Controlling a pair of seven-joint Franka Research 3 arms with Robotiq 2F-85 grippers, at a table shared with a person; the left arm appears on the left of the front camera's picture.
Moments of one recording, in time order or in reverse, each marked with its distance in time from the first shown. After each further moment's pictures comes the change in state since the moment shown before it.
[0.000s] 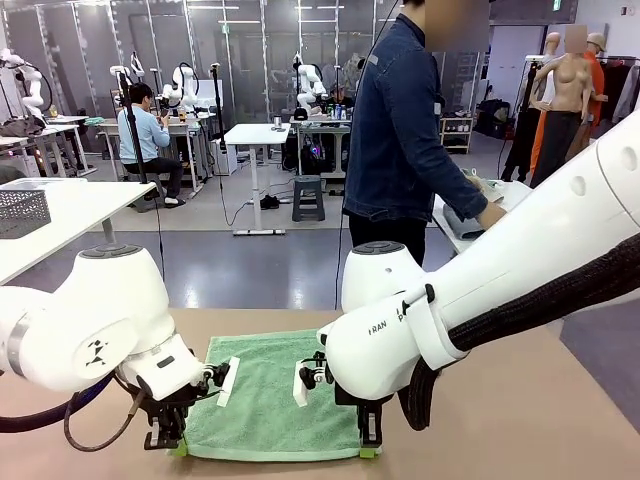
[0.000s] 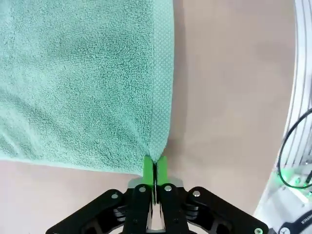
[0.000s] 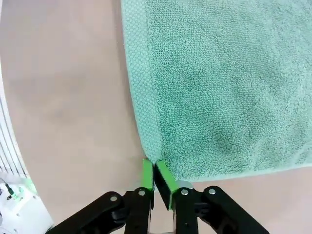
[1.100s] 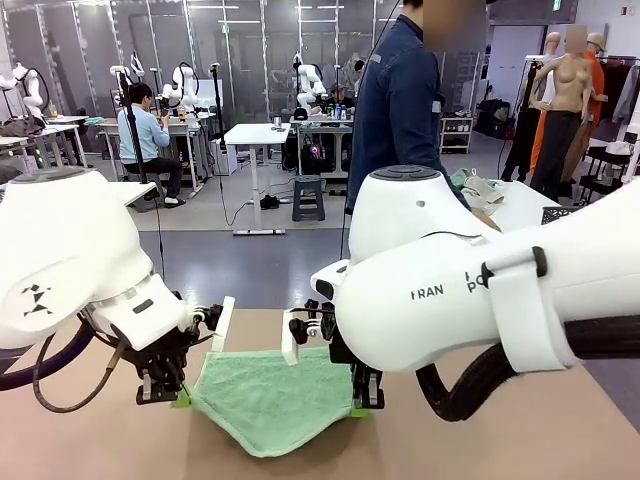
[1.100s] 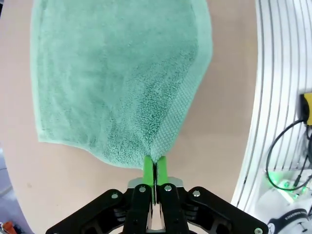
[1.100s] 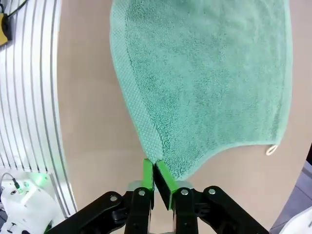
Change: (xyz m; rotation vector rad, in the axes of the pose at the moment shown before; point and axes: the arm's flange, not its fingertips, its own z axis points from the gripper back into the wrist) left arm 0.018 -0.032 0.112 0.136 -0.091 0.009; right arm 0.004 0.064 0.114 -0.156 -0.089 0.064
